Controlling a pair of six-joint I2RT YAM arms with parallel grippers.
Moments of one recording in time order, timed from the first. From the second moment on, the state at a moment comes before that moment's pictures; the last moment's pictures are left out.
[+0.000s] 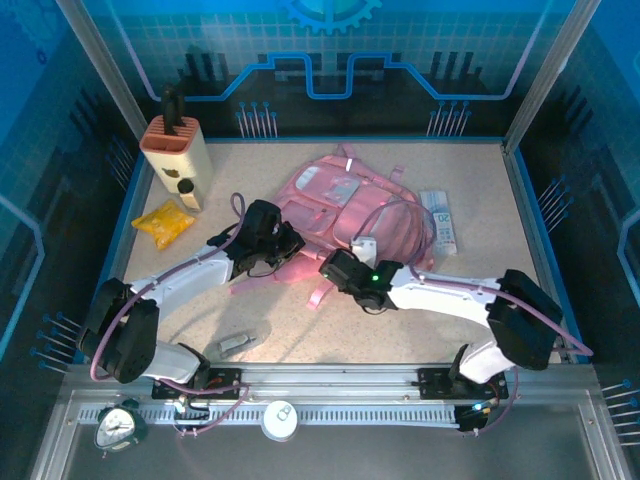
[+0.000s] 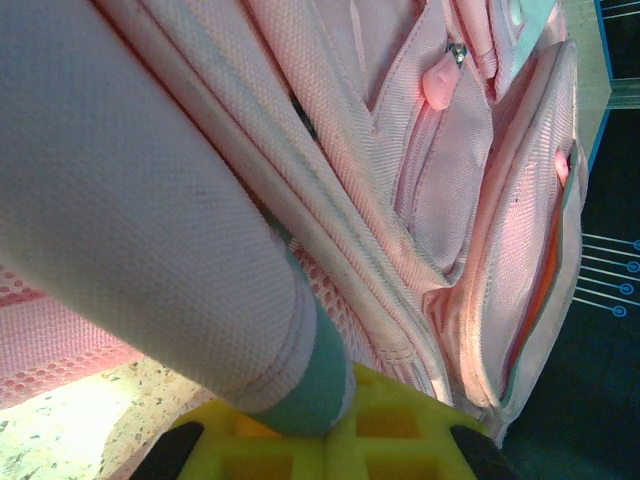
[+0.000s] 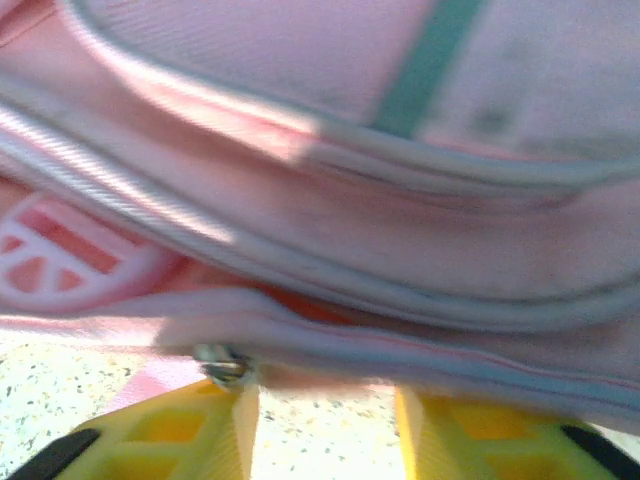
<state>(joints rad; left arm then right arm) -0.49 1.41 0.85 -0.22 0.22 -1.20 0.99 1.48 0.90 -0.54 0.53 0.99</state>
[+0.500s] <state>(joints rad) -0.49 1.41 0.85 -0.22 0.21 -1.20 0.98 1.51 1.00 -0.58 0.48 0.88</state>
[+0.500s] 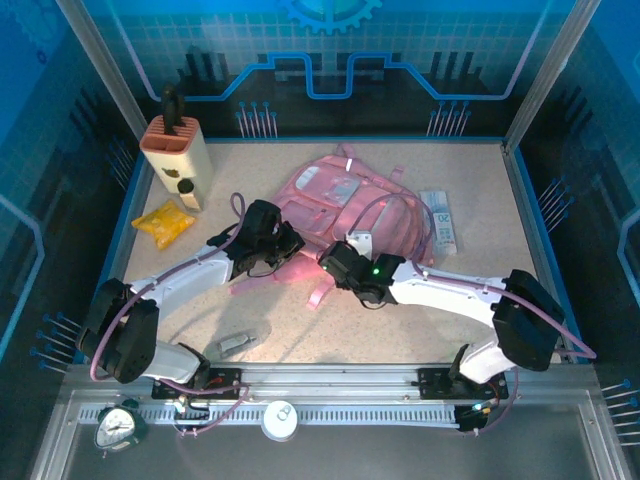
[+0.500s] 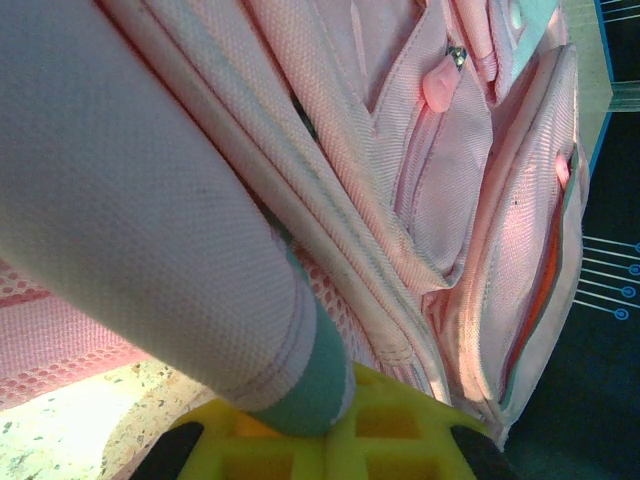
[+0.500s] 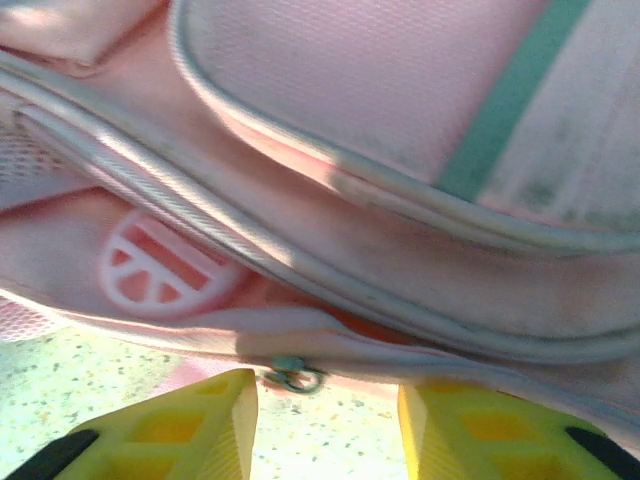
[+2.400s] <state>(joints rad) -0.49 1.41 0.85 -0.22 0.20 -1.18 0.95 1.63 1.09 -0.69 0.42 0.75</state>
